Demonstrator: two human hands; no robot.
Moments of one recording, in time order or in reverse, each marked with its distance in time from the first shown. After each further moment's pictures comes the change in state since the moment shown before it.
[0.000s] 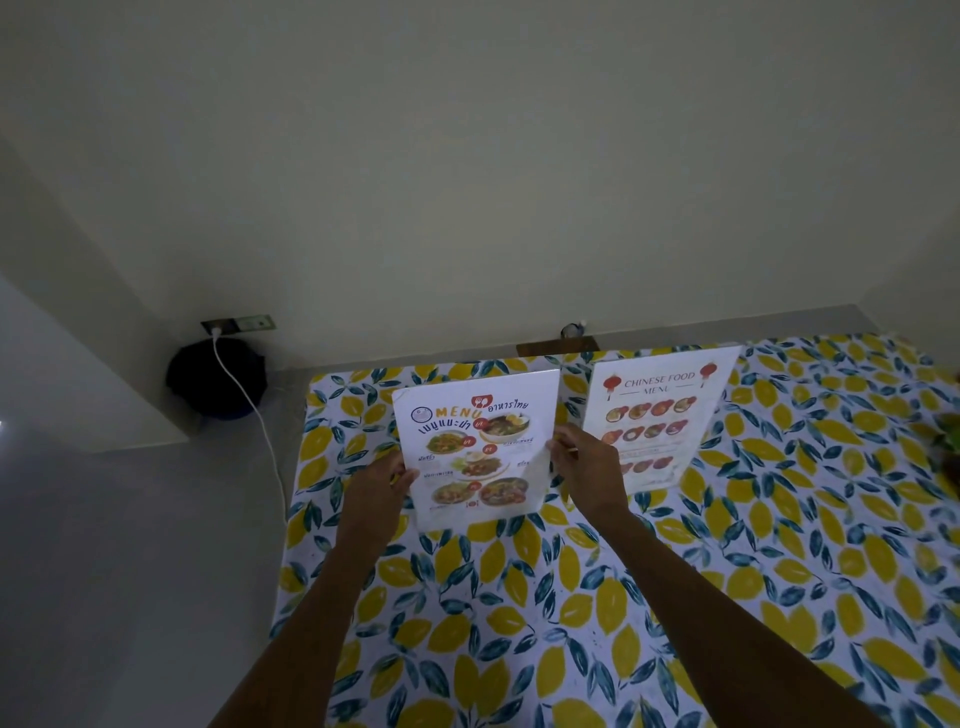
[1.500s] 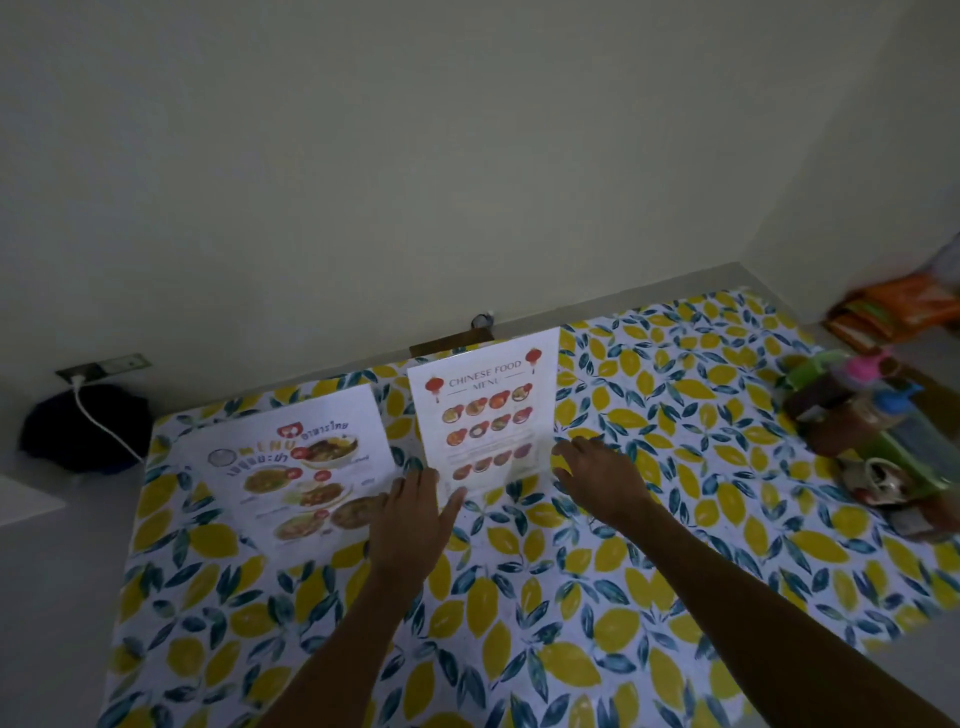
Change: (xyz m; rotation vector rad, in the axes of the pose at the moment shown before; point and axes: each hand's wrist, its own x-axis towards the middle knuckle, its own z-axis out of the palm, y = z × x) left_hand -0.033 0.181 0.166 0.539 -0.060 0.262; right_hand -0.027 0.145 -0.170 -0.705 -0.353 0.028
